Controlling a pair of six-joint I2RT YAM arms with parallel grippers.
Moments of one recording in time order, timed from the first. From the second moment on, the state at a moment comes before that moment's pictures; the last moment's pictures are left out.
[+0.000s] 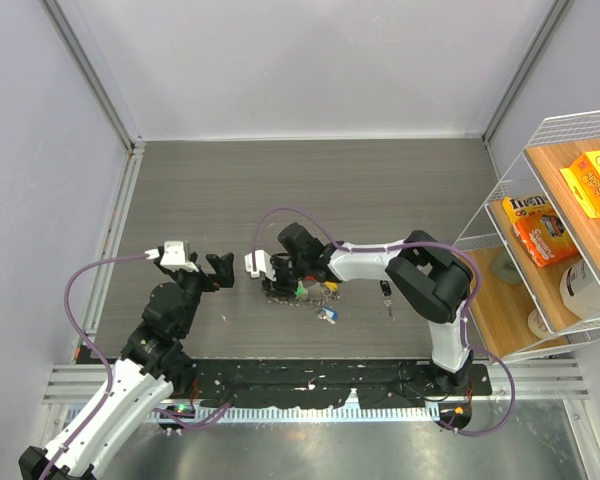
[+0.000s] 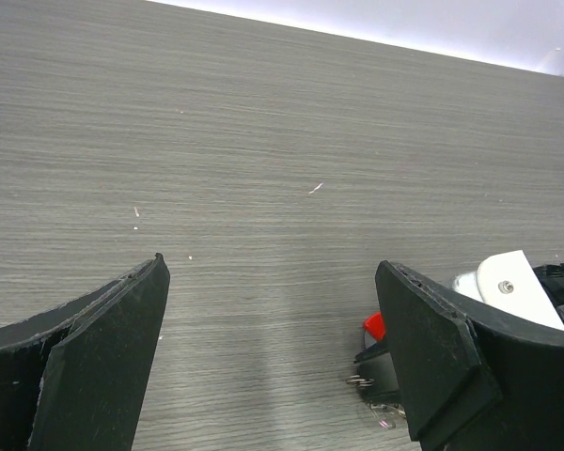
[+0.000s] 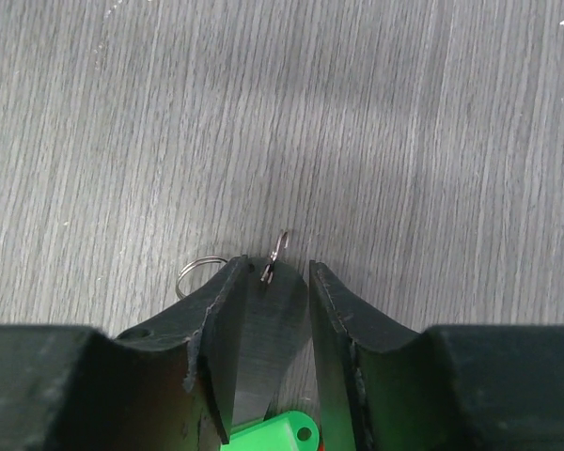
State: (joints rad) left arm -0.52 0.34 0.25 0.00 -0.37 -0.29; right arm 0.91 1.96 1.14 0.04 -0.55 -0.64
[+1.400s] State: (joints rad) left arm -0.52 0.36 0.23 0.10 -0.16 -0.28; right arm 1.10 1.14 0.80 -0.02 -0.34 -0.52
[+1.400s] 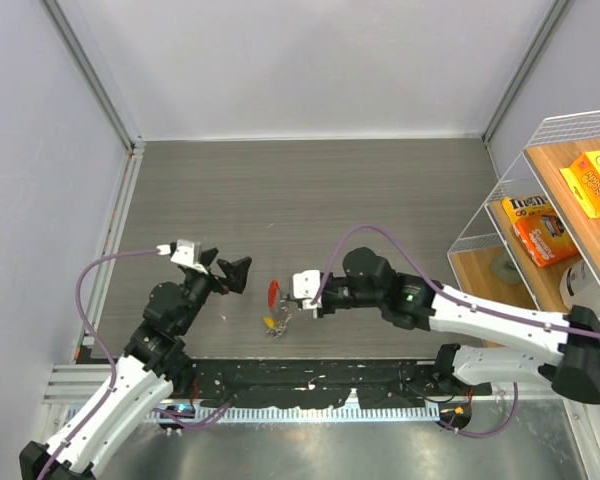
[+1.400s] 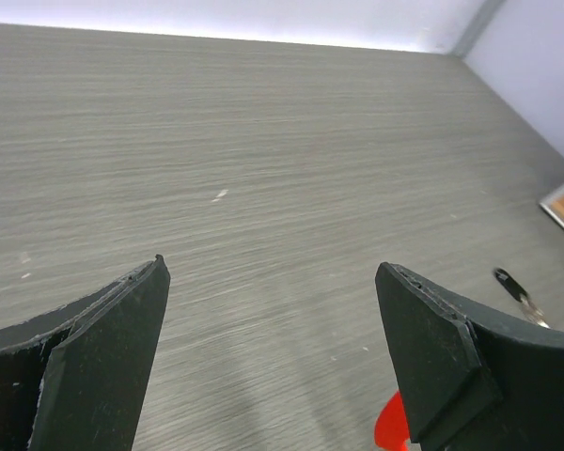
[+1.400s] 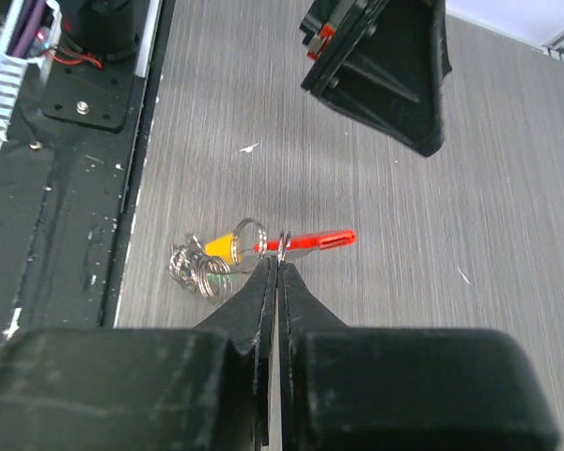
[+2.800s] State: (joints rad) left arm -0.92 1.68 0.91 0.31 0.45 -0.50; right arm 1.28 0.58 0.94 -0.58 -0.21 0.00
